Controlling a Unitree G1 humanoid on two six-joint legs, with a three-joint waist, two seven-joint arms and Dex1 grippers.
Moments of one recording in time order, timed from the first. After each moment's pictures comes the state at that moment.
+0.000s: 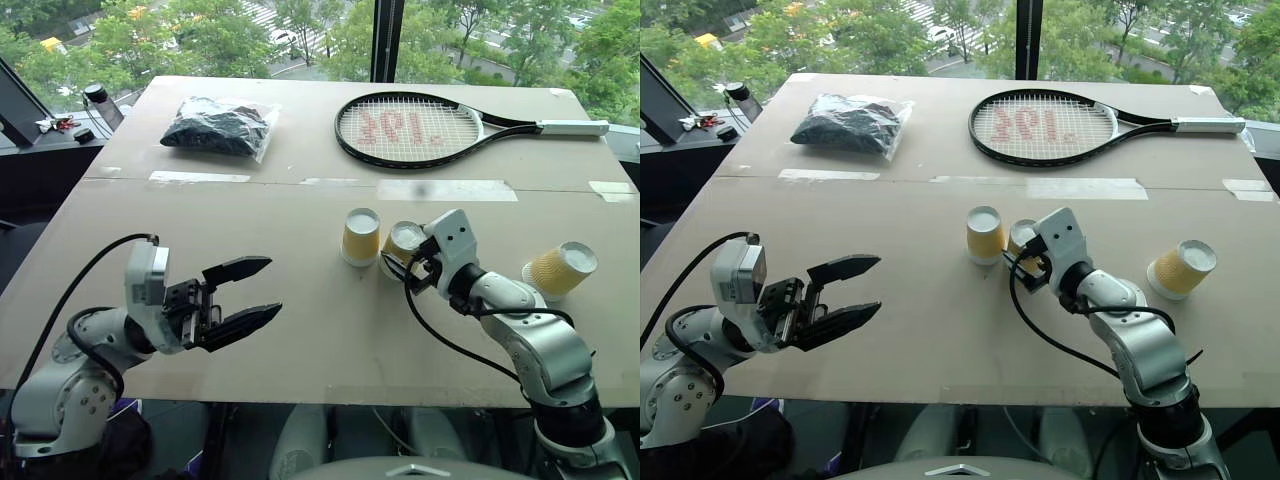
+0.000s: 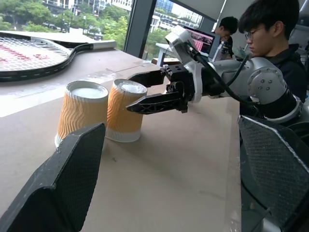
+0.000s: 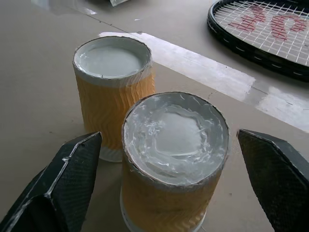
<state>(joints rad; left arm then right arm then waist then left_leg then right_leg) 0.10 0.70 0.37 -0.38 -0.91 0.46 -1.20 -0.21 -0.34 0.09 -0.65 0.29 0.85 0.36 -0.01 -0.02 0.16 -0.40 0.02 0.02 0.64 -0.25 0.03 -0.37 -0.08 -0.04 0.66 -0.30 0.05</state>
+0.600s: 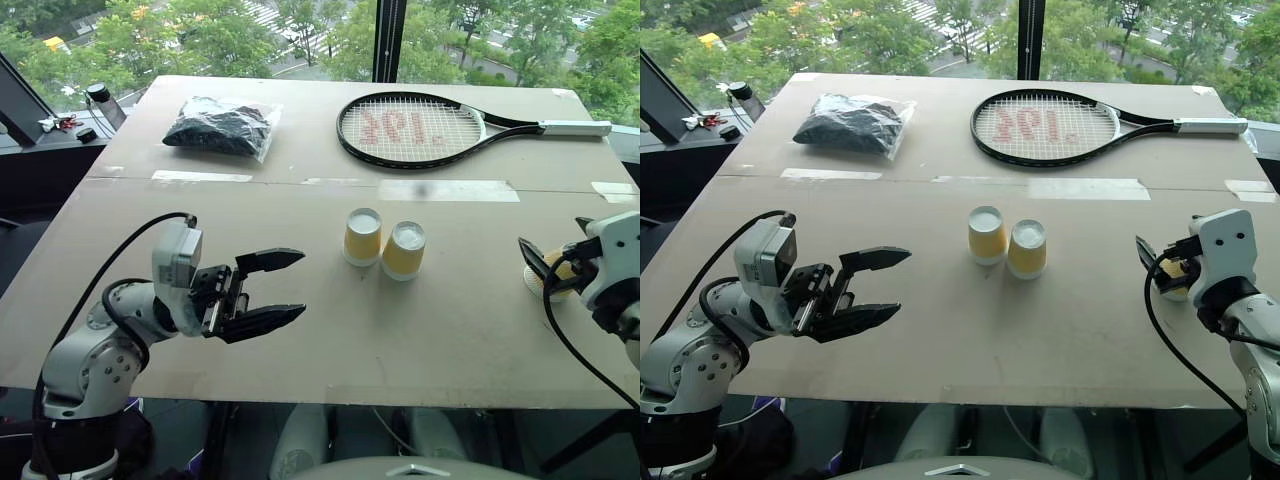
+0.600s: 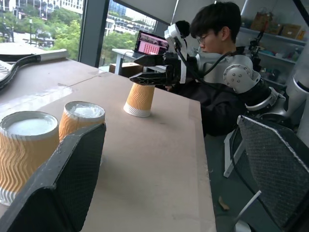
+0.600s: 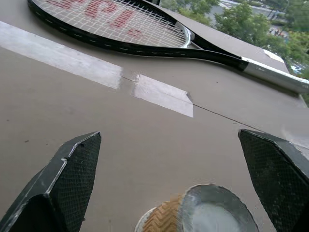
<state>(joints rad) -0.07 0.71 0.24 -0.38 -0.95 0.52 -1.27 0.07 -0.55 -0.44 -0.65 0.27 0.73 0.32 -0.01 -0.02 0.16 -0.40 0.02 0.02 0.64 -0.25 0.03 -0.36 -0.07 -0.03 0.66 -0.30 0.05</state>
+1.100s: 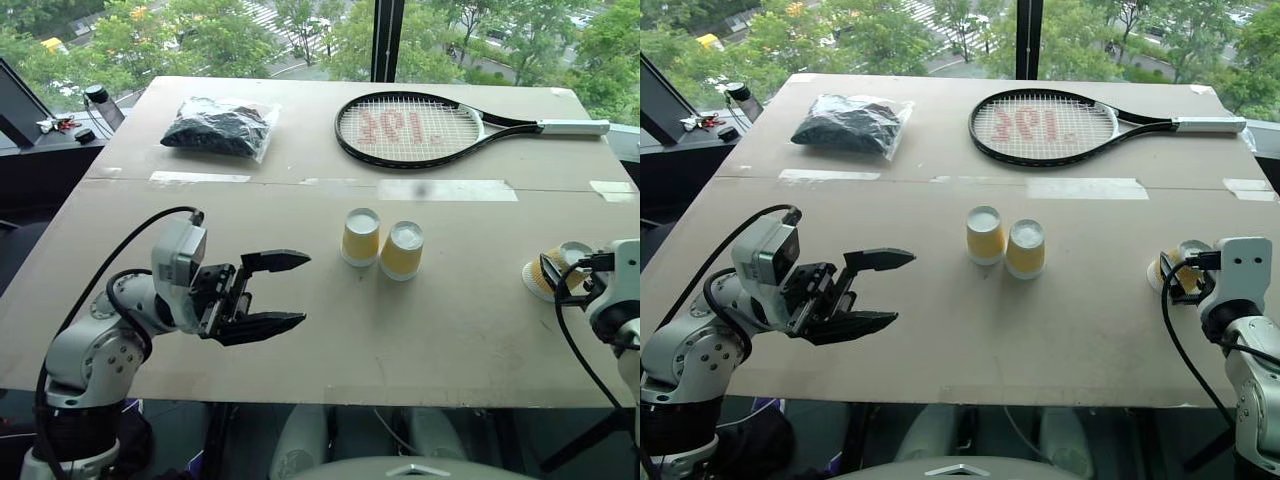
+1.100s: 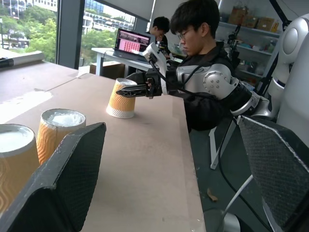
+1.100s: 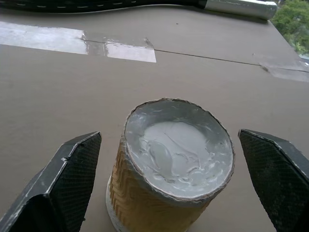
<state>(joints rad) -0.10 0.73 0.23 -0.37 -0.95 0.52 -1.32 0.10 -0.41 -0.48 -0.58 0.30 0.77 0.23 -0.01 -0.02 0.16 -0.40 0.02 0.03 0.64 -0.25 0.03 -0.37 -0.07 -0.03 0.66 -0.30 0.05</state>
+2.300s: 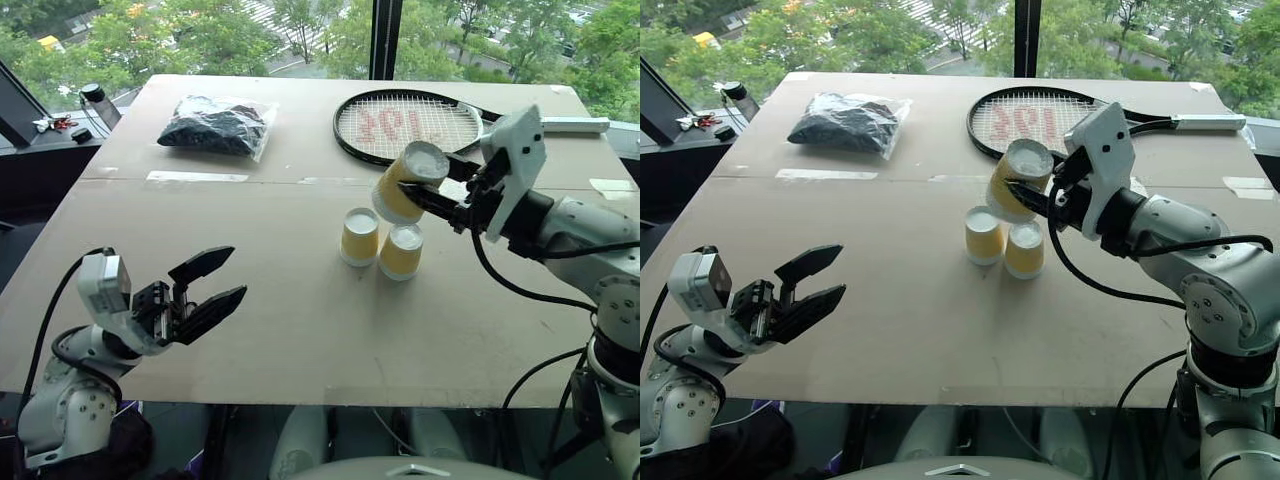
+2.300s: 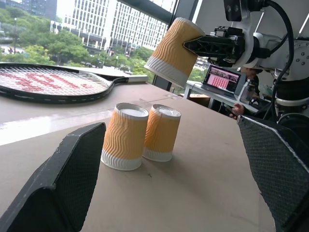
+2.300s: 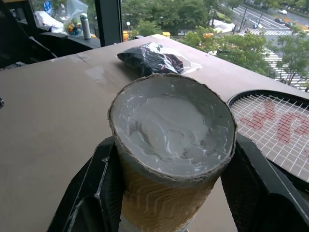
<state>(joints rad) 0.18 0.58 0.48 -0.23 -0.93 0.32 -1.27 -0.65 -0.53 -0.04 -0.66 0.77 1.13 0.32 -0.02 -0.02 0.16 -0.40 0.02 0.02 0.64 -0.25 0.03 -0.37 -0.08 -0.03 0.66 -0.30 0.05</state>
